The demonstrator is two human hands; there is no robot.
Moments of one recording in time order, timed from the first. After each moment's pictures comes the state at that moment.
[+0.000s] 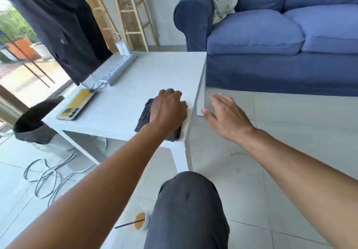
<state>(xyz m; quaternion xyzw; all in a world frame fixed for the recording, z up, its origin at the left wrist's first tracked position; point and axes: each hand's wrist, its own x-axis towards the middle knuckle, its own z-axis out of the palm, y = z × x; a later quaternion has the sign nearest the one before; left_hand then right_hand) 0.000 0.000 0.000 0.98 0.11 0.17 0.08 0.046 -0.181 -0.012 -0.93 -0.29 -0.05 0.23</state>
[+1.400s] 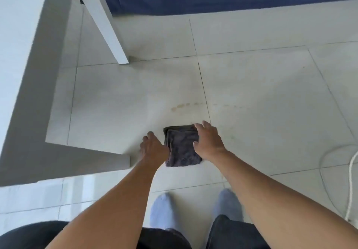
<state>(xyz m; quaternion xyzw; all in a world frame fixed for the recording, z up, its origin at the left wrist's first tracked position) 0.052 -0.149 -0.347 0.88 0.28 -0.25 0.29 0.079 -0.331 -0.342 -0.95 0.00 0.26 0.19</state>
